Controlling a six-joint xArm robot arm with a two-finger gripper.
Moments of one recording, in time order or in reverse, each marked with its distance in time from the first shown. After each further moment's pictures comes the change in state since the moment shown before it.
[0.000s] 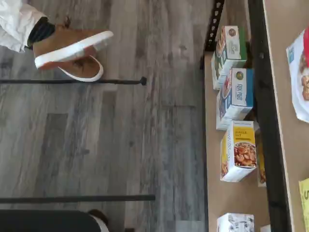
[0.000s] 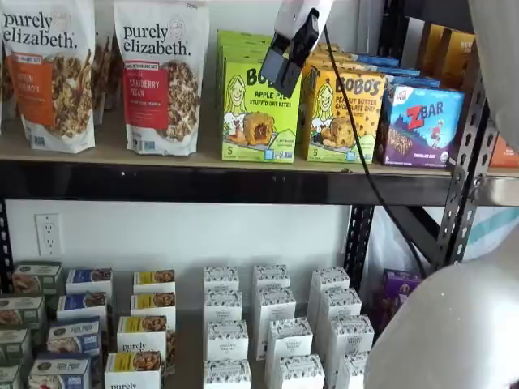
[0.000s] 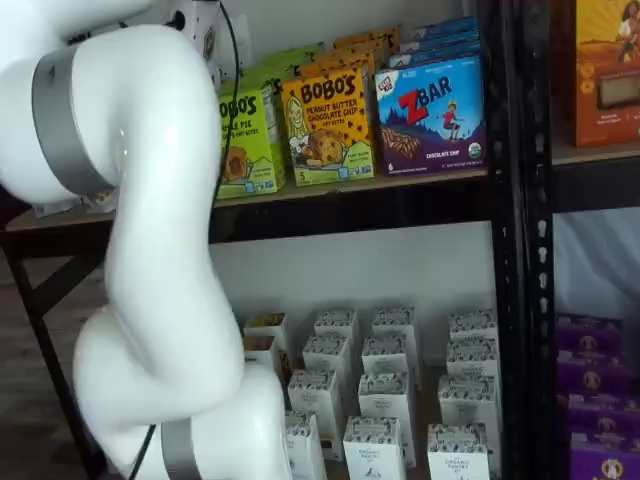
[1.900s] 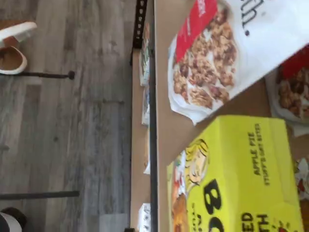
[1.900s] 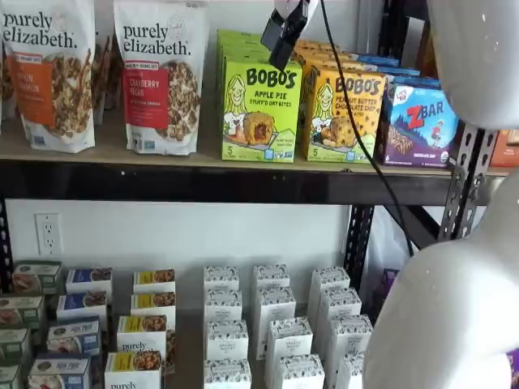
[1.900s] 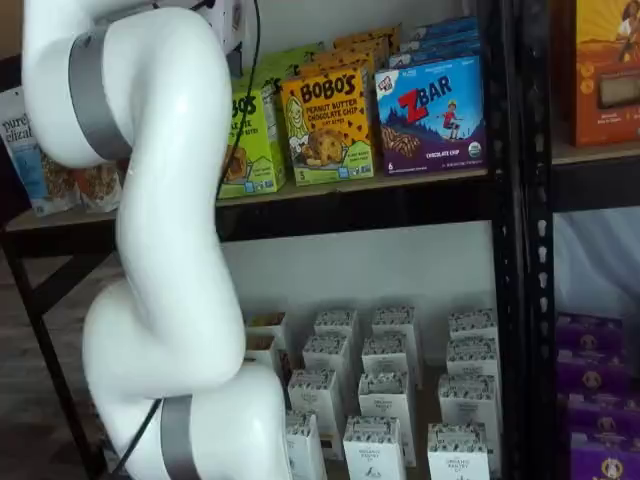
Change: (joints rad) arm -0.055 0.187 -0.197 -0.051 -0.141 -0.055
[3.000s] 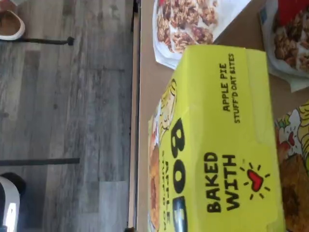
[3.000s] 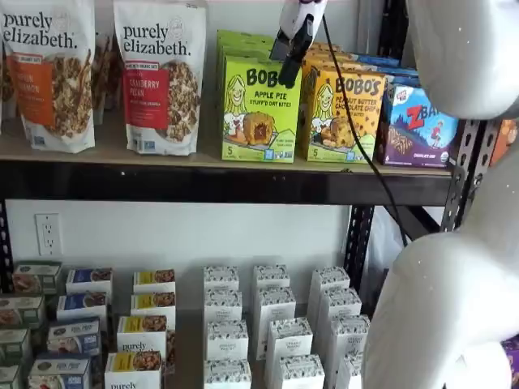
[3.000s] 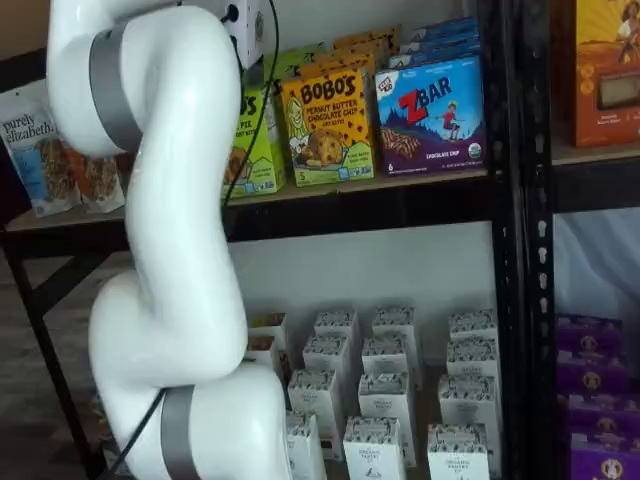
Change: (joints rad) arm -0.030 0.093 -0.049 -0.070 0.015 -0.055
